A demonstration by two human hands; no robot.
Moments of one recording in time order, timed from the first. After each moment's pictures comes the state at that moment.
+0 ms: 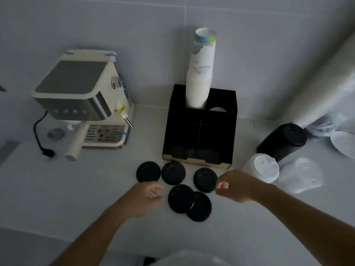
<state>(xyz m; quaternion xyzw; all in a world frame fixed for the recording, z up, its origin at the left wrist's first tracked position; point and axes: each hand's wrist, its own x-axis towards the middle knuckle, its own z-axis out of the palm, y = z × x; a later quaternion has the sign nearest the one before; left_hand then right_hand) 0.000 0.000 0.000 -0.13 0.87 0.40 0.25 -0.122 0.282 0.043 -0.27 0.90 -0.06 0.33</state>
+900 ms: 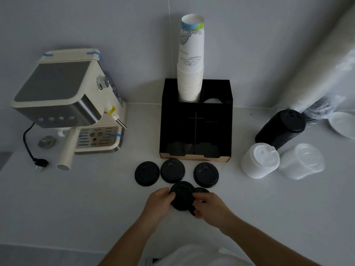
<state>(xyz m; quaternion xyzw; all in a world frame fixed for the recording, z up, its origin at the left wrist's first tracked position) -0.010 0.058 -0.037 -0.38 0.68 0.60 0.20 -0.042 0.228 -0.027 0.09 0.79 -0.46 0.40</state>
